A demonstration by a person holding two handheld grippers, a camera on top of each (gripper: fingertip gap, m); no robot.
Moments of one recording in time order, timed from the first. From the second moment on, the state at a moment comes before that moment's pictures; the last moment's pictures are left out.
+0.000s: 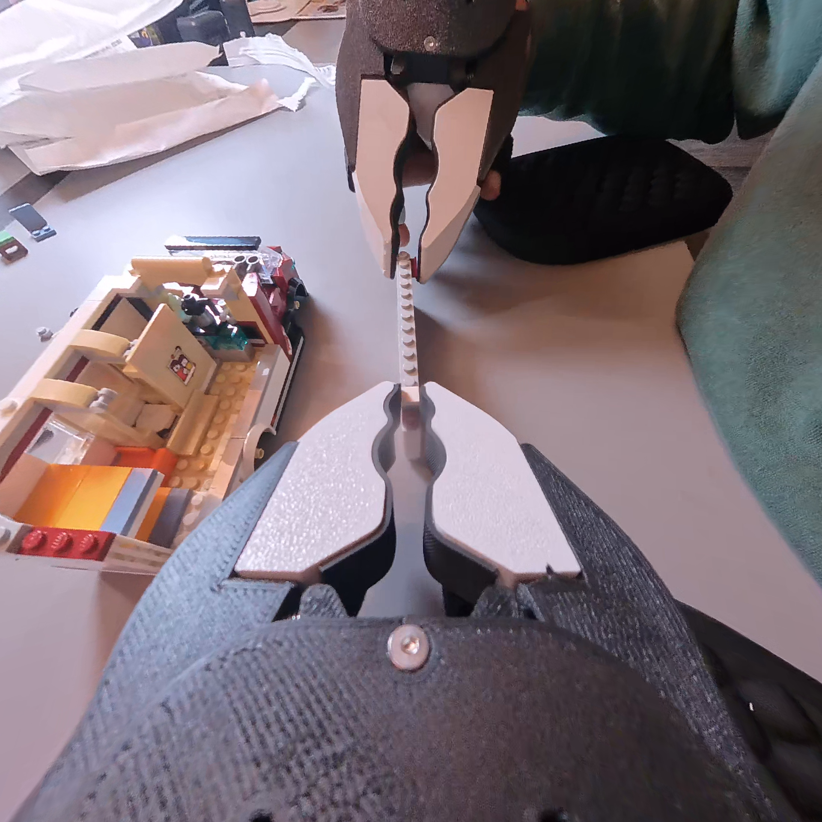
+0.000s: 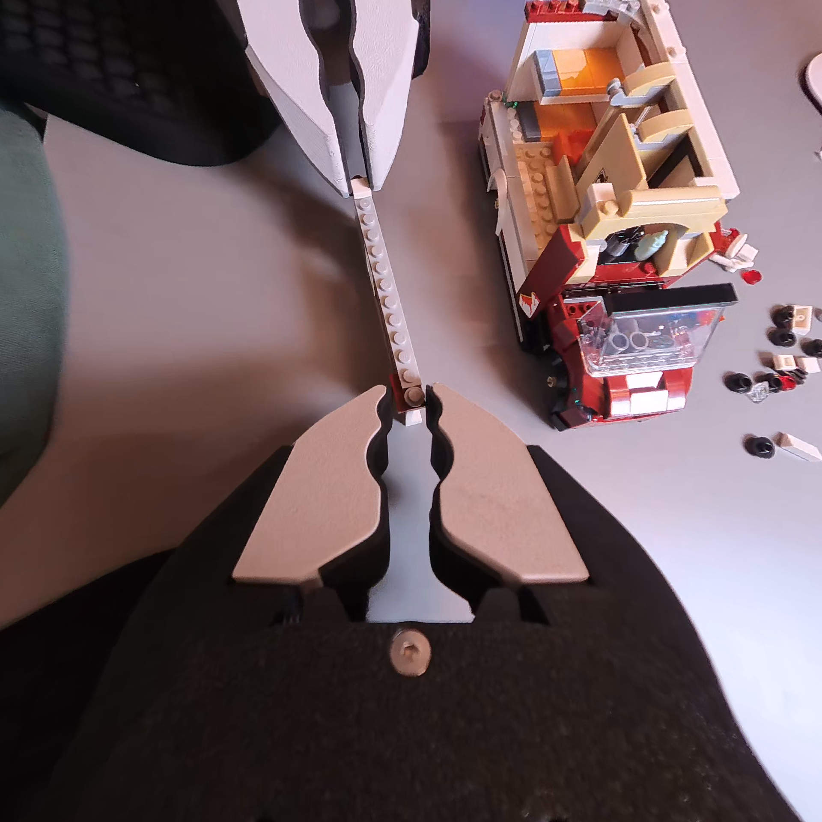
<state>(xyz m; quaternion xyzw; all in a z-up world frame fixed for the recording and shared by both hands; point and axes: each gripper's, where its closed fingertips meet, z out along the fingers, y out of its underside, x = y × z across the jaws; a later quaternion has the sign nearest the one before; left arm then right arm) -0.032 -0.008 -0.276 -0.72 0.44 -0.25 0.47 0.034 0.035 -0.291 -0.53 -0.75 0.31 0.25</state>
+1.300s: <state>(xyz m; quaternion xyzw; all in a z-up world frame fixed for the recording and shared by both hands) -0.039 -0.002 -0.294 -0.76 0.44 -0.22 0.43 0.034 0.043 -0.286 -0.55 -0.72 0.35 0.24</state>
